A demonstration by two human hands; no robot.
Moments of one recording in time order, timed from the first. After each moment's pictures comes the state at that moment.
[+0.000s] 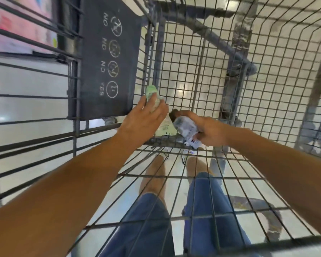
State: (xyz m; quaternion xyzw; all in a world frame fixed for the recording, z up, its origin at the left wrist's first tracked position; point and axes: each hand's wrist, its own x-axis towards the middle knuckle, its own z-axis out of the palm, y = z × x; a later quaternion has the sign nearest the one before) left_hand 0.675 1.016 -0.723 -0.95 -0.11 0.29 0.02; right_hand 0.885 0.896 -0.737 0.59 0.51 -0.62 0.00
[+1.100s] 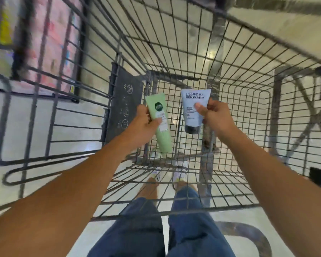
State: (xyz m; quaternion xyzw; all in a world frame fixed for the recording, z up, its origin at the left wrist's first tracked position) left_hand 0.729 1.055 -0.566 -0.57 -0.51 0.03 -0.64; right_hand 0.935 0.956 -0.581 0.77 0.15 -0.49 -0.38
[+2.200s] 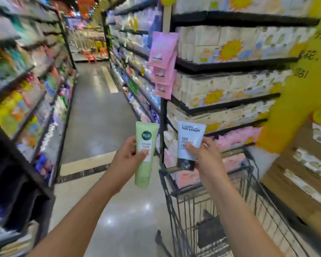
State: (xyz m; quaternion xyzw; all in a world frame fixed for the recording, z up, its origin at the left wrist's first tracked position) left_hand 0.464 0.849 -0.108 -0.37 -0.64 -0.59 -0.32; right_hand 0.637 0.970 -0.107 0.38 0.48 -0.66 -0.43
